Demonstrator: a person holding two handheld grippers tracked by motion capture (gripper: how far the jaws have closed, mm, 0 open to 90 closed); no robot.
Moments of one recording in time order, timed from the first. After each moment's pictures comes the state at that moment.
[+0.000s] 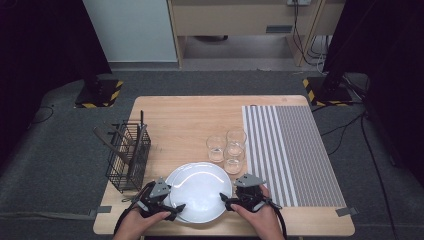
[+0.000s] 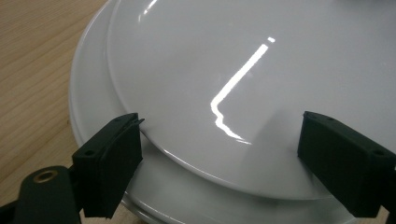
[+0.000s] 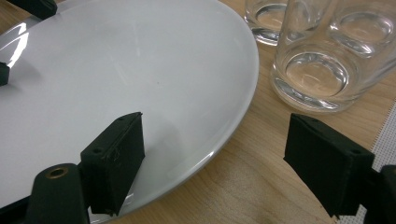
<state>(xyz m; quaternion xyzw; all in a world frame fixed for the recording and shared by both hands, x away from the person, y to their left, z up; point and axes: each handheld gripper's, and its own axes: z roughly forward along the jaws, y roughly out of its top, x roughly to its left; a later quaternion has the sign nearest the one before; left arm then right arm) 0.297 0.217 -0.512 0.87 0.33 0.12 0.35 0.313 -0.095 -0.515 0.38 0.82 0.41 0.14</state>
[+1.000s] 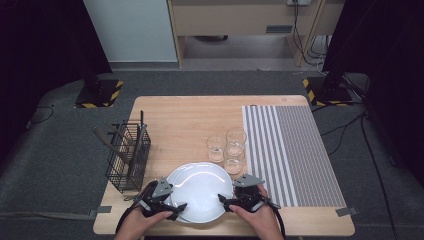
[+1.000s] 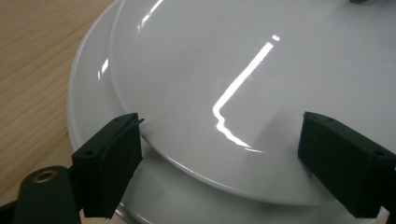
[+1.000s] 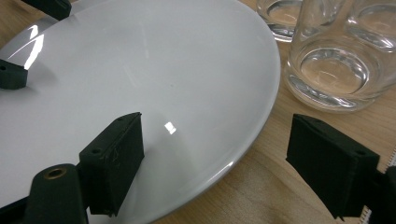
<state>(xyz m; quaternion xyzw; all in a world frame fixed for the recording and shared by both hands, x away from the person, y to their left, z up) 0.299 0.213 -0.510 0.87 0.32 0.12 0.35 0.313 -0.092 -0.518 0.38 0.82 0.41 0.13</state>
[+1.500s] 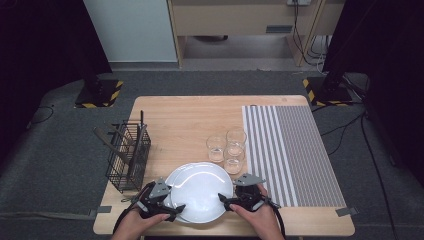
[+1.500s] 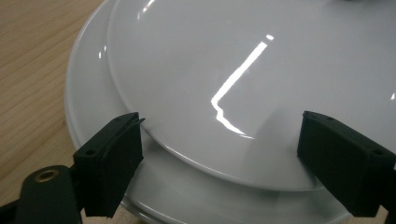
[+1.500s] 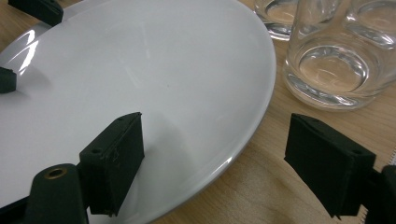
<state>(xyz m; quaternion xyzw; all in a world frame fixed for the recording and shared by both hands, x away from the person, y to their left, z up) 0.295 0.217 -0.511 0.87 0.32 0.11 0.36 0.316 -0.093 -0.518 0.39 0.81 0.41 0.12</state>
